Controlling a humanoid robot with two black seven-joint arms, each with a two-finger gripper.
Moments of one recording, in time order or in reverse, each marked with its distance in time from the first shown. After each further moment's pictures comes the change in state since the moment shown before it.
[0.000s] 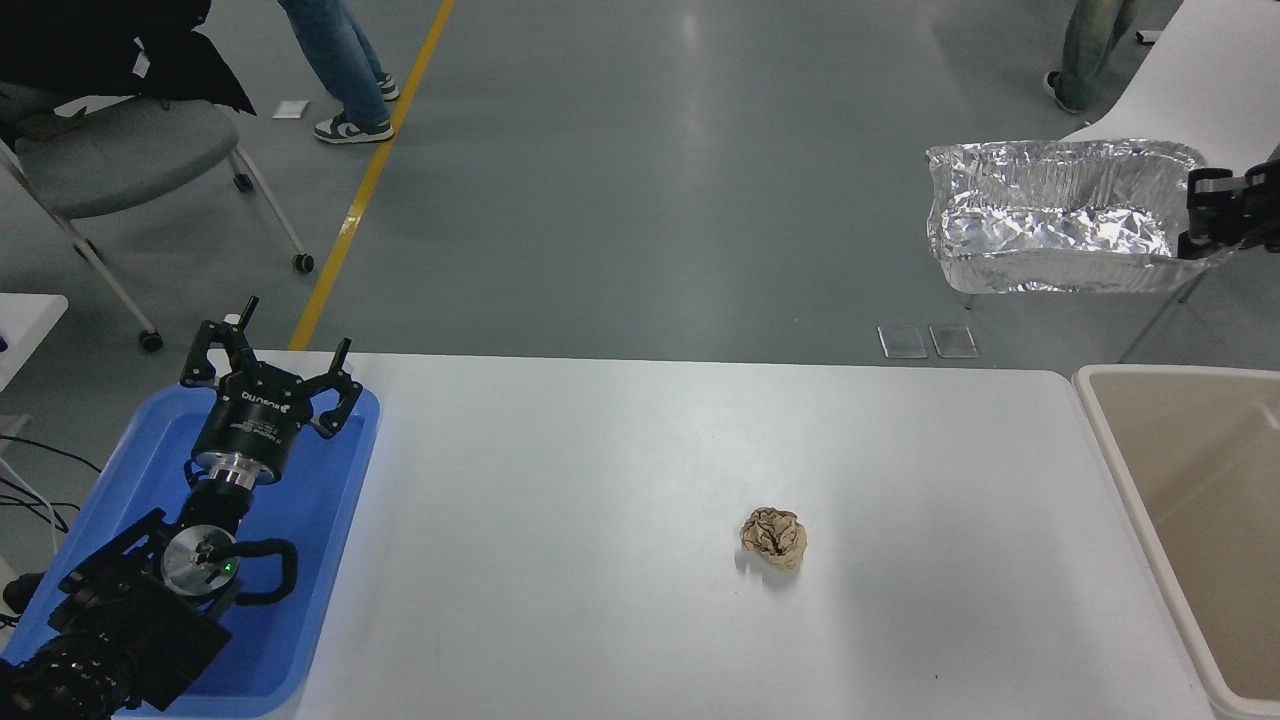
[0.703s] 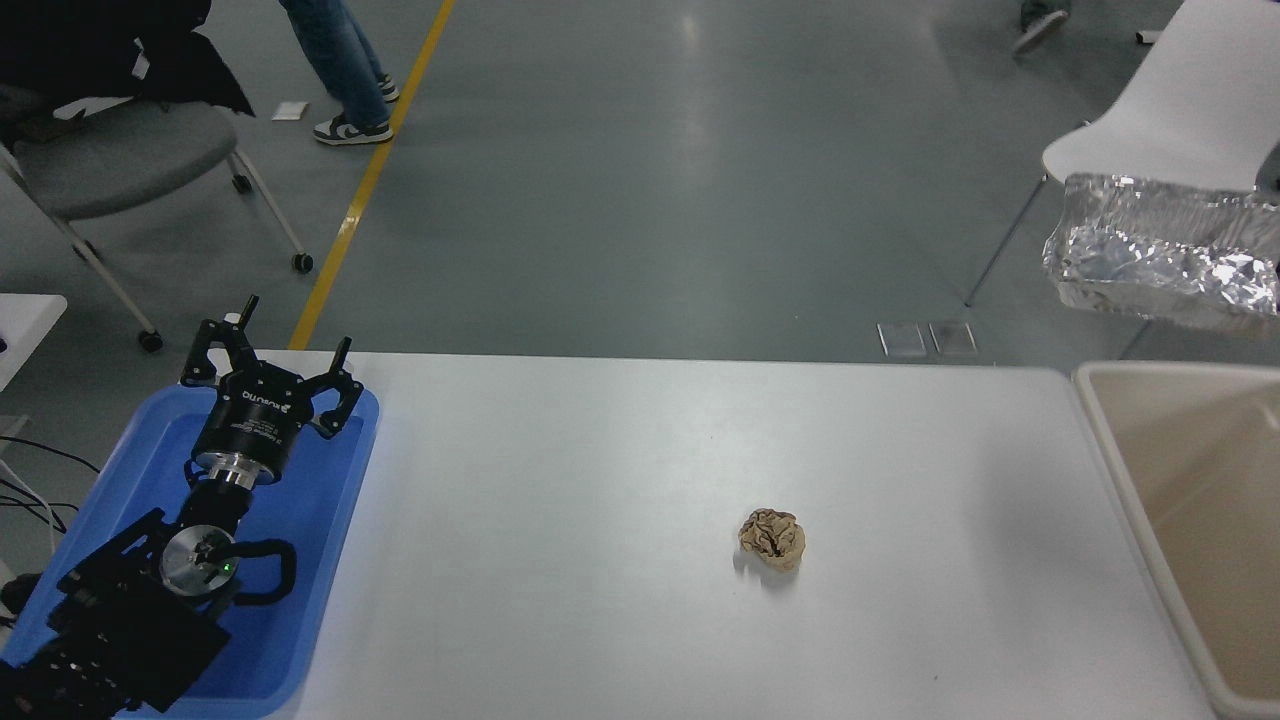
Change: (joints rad) left arm 0.000 0.000 0.000 0.000 0.000 0.000 0.000; right arm -0.644 -0.107 0.172 -0.396 0.186 -0.318 -0.009
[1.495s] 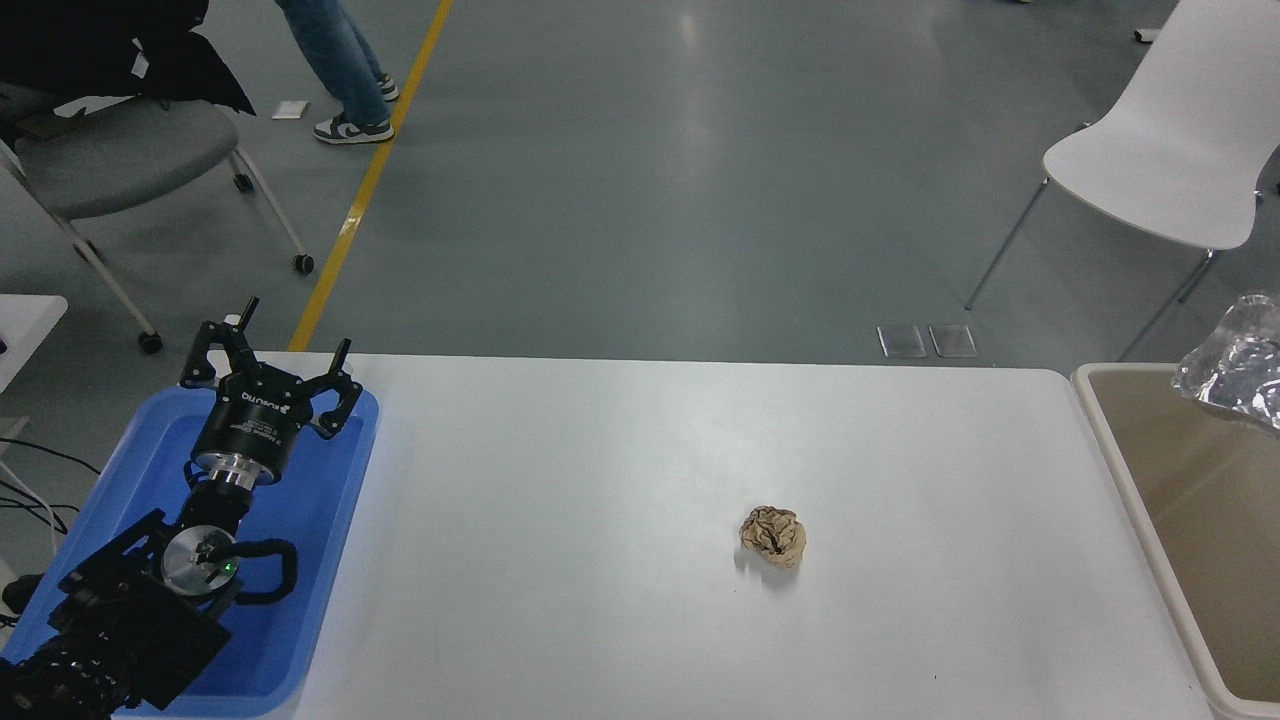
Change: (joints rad) left arm 0.000 0.000 0.000 0.000 0.000 0.000 0.000; right arm -0.646 0.096 0.259 -0.378 0.152 -0.304 -0.042
